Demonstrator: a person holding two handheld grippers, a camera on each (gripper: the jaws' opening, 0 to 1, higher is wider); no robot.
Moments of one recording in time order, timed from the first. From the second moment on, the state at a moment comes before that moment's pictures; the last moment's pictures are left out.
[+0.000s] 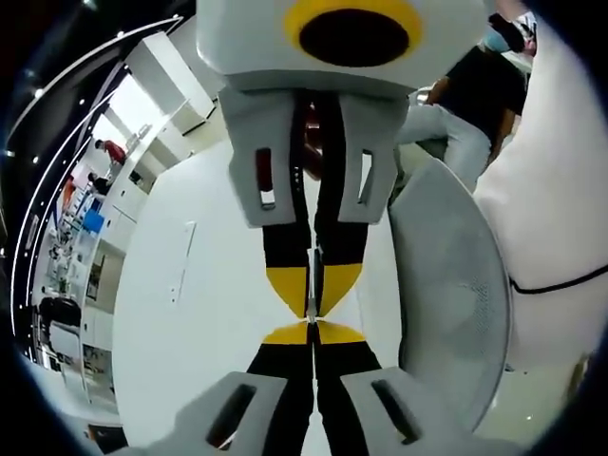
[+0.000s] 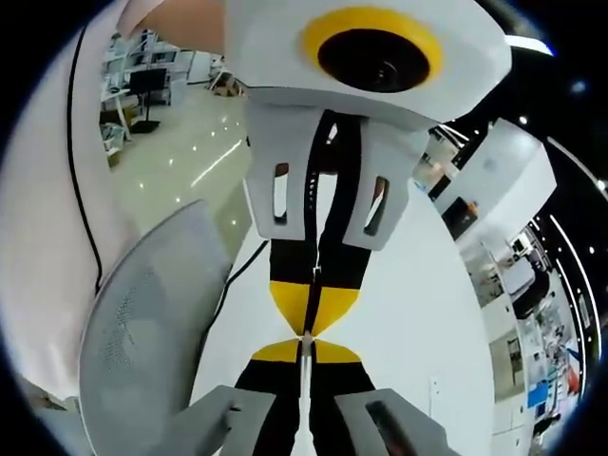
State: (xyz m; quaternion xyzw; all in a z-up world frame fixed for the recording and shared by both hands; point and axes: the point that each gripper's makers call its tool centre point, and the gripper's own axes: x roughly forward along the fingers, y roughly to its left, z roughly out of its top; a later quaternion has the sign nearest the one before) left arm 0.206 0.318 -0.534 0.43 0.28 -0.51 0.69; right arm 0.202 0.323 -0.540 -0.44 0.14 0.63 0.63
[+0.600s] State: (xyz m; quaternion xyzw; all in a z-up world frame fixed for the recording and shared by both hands) left arm 0.206 0.328 -0.538 0.42 0.29 -0.51 0.70; right arm 0.204 0.308 -0.544 -0.44 0.15 0.62 0.63
